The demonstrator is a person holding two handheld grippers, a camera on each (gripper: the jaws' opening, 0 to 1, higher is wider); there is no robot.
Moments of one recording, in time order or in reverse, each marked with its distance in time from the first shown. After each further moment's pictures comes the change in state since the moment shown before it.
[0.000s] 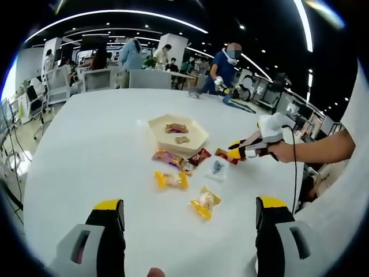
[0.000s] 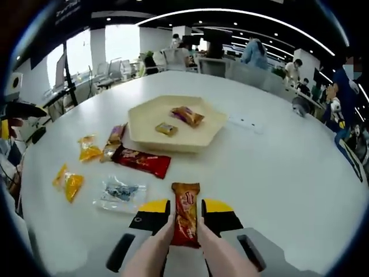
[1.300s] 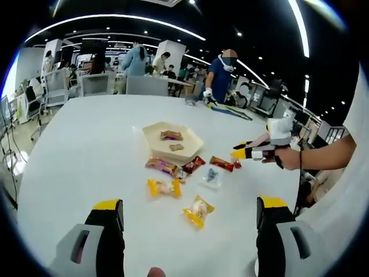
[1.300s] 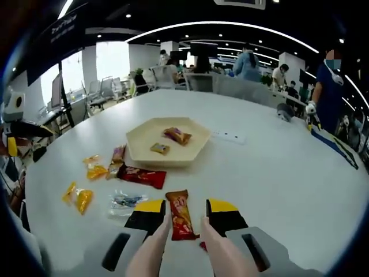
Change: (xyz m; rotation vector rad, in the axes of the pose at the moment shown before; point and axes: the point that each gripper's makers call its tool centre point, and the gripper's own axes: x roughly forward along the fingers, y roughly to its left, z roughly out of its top) left arm 0.006 -0.011 0.005 -0.015 -0.054 -0.028; right arm -0.032 -0.016 0.014 0.088 -0.119 -0.062
